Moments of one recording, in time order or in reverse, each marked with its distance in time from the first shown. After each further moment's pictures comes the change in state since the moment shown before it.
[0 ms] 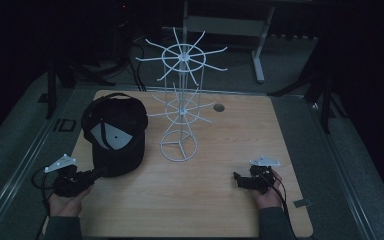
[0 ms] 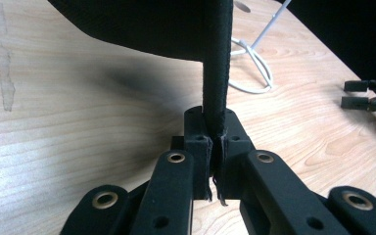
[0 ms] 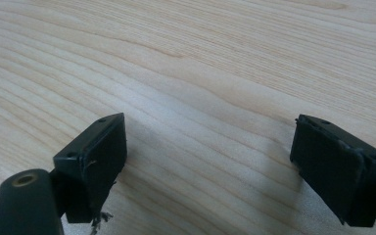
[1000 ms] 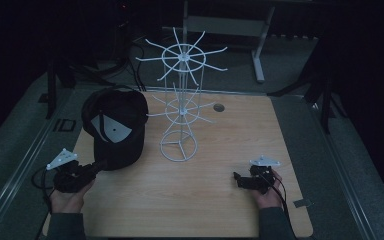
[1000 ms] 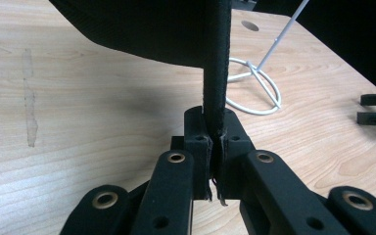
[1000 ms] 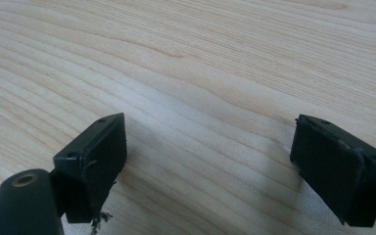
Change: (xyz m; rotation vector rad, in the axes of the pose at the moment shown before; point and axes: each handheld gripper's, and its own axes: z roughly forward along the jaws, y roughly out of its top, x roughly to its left) left arm -0.018 0.017 -0.003 -0.050 0.080 0.059; right arm 0.000 0.000 0.000 0.000 0.000 0.000
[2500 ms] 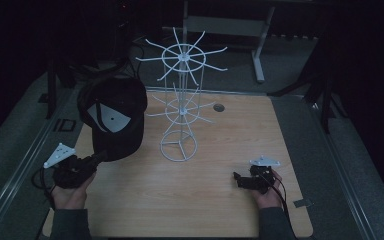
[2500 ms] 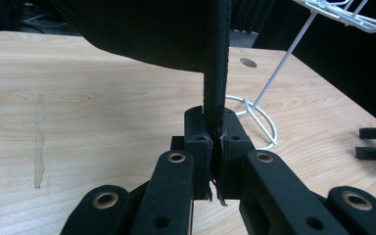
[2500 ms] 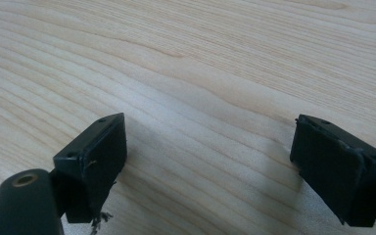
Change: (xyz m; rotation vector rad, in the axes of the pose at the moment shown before) left arm -0.015 0.018 -0.006 -0.118 0.031 0.016; right arm 0.000 0.000 0.000 0.000 0.000 0.001
